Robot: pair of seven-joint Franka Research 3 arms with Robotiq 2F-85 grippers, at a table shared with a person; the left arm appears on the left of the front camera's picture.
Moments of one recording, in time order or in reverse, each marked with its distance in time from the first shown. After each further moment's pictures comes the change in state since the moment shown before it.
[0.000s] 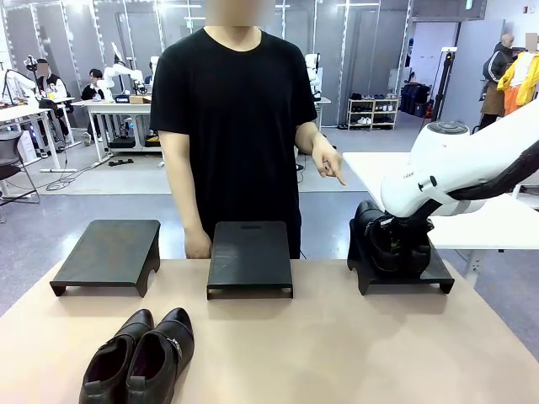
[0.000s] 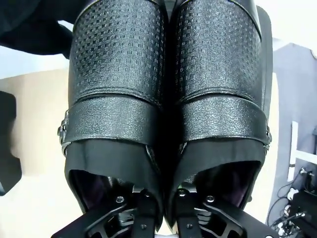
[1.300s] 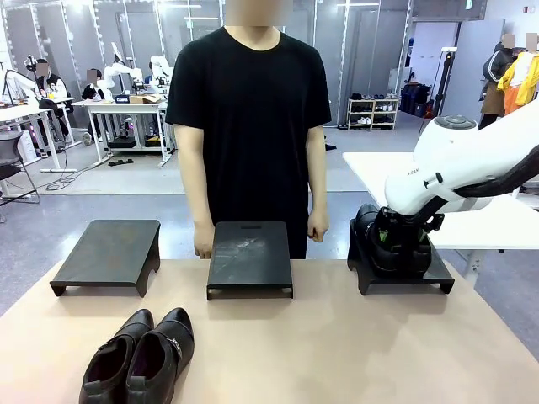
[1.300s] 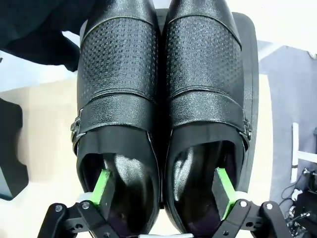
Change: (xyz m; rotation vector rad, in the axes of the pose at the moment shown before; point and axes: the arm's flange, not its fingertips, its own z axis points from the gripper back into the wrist) left arm 0.000 0.000 0.000 0.000 0.000 0.000; right arm -0.001 -0.003 0.016 0.002 -0.045 -0.040
